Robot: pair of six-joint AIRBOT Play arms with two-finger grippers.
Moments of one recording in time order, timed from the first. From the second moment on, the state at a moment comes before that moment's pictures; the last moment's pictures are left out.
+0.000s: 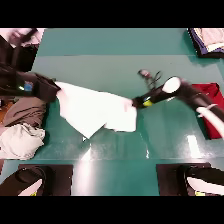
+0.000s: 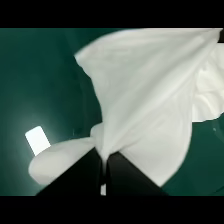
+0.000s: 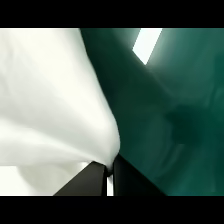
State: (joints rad) left arm -0.39 -0.88 1.42 1.43 -1.34 -1.55; right arm 0.29 -1.32 1.13 -1.09 1.03 1.43
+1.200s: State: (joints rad) left arm -0.39 -0.88 2.00 1.23 -1.29 -1.52; right arm -0.12 -0.90 2.03 -1.15 1.26 1.43
